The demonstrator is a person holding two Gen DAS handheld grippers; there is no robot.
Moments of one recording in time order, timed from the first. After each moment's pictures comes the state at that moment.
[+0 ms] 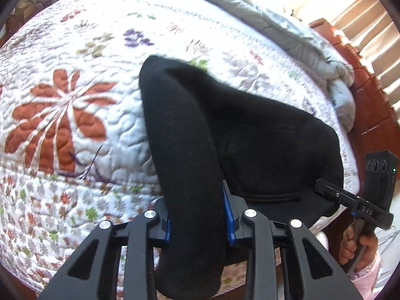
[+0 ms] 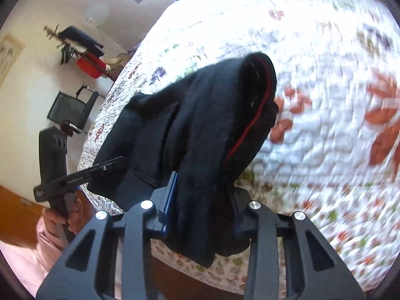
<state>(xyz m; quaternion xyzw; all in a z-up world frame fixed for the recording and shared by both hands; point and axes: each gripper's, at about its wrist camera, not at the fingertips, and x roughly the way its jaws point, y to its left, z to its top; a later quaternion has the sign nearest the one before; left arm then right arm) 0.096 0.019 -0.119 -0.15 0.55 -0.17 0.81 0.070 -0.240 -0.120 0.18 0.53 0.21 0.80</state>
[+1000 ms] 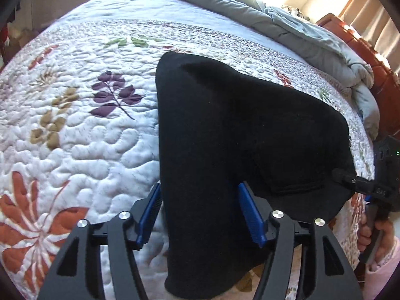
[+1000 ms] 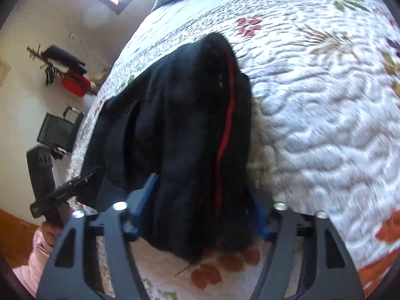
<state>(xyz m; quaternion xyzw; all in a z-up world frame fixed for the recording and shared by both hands) 0.225 -0.004 -0.155 -0.07 0.52 -0.12 0.84 0.222 -0.314 -0.205 0.23 0.53 0.18 0.80</state>
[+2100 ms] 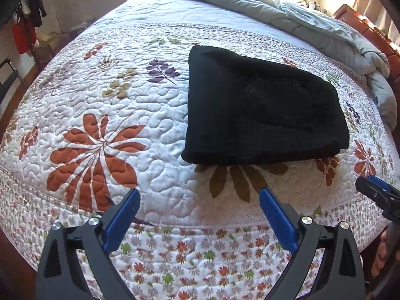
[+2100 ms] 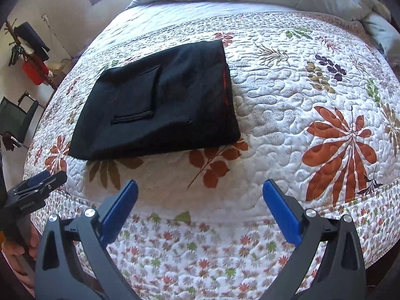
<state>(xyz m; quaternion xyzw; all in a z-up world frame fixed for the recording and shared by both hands) 0.127 -0.012 -0.100 -0.02 0.54 -0.03 0.84 0.111 -0.247 -0.128 0.10 0.54 0.03 0.84</state>
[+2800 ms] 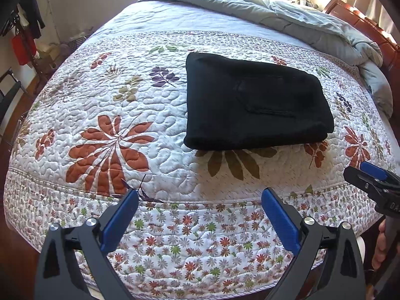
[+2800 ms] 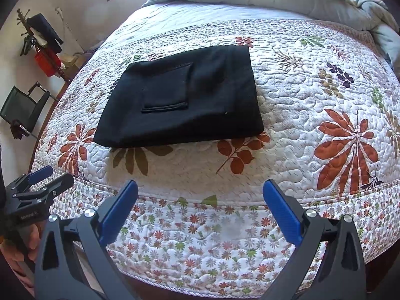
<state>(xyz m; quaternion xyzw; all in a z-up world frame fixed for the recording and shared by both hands) 0.090 -0.017 -0.064 0.01 0.53 -0.04 0.85 0.091 -0.219 -0.105 0.09 0.53 0.06 0.84</state>
